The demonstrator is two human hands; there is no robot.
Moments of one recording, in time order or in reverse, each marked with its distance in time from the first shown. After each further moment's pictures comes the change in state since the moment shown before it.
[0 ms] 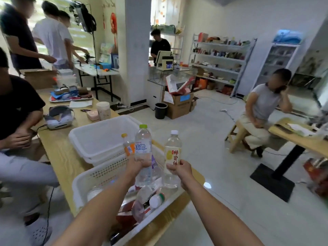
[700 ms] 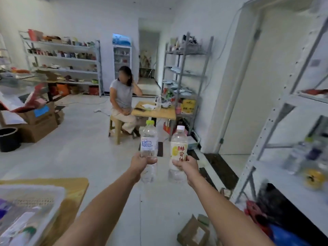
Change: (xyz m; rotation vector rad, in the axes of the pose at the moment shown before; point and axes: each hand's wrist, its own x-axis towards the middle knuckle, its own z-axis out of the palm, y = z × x) left_hand -0.232 0.000 0.336 0.148 -0.924 0.052; right_hand -0.295 0.017 -0.349 0.202 0.897 -0.128
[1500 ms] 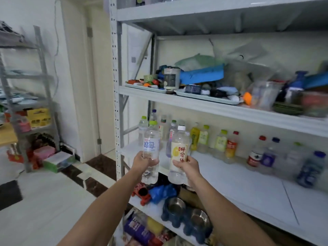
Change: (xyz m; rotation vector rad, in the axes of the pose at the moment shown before) left_hand -0.119 -0.014 0.440 0.122 -0.855 0.044; right_hand -0.179 -0.015 -0.408 0.106 0.892 -0.096
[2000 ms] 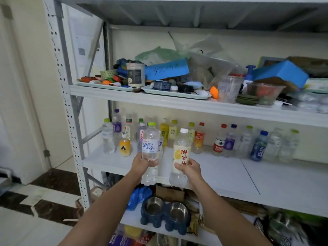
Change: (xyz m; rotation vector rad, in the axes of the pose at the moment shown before) left_hand 0.059 -0.008 0.065 -0.059 -0.308 -0.002; right_hand 0.007 0.010 -0.052 0.035 0.357 0.036
